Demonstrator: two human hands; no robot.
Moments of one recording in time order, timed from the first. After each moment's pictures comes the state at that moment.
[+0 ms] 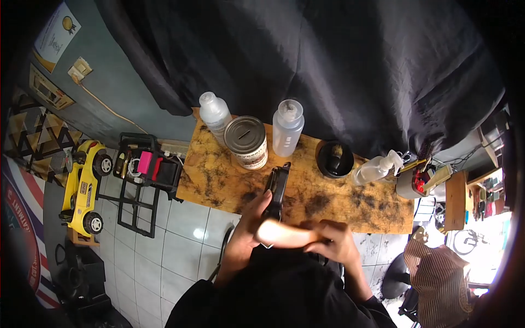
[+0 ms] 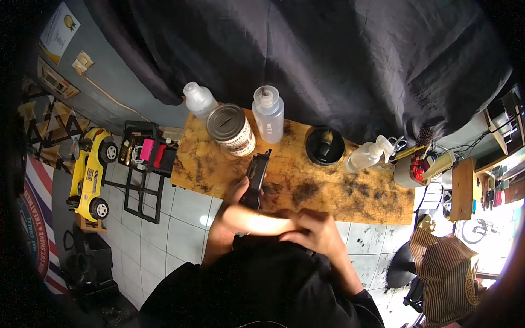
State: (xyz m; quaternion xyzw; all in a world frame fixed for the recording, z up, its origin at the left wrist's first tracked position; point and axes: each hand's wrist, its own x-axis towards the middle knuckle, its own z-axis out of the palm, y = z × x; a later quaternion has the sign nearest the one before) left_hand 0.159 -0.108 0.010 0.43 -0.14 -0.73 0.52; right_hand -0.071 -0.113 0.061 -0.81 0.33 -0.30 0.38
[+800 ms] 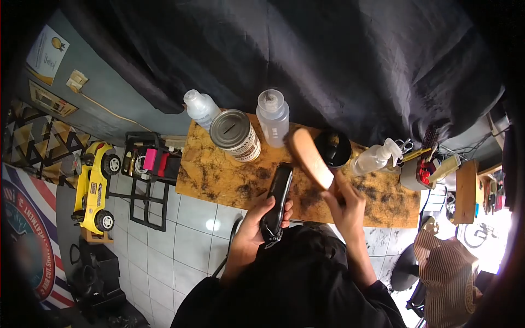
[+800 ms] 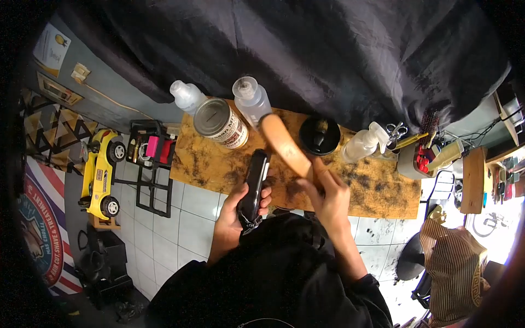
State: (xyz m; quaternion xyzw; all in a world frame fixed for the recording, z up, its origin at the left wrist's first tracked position) left_hand 0.127 -0.099 0.025 0.22 -0.12 -0.81 0.53; right_hand -0.081 -0.145 0.050 -0.67 0.57 -0.37 0.29
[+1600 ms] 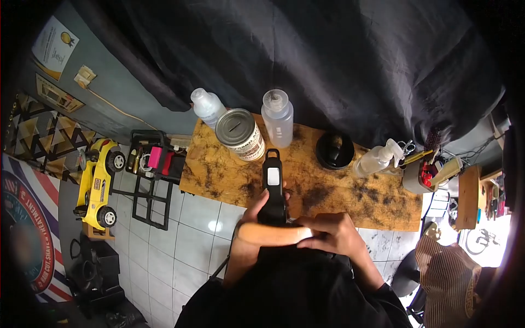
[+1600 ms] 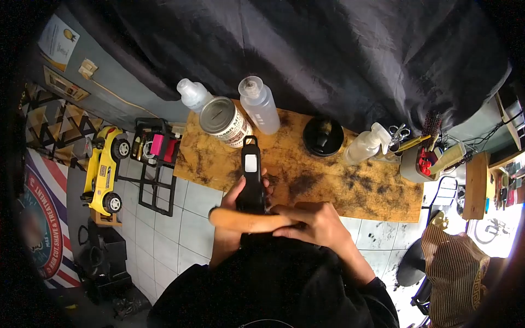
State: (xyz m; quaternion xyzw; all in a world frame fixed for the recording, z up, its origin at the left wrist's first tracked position) left_hand 0.128 -0.095 0.027 0.29 -0.04 -0.77 0.57; right_hand -0.089 -0.130 0.067 -0.83 0.27 -0.29 0.40
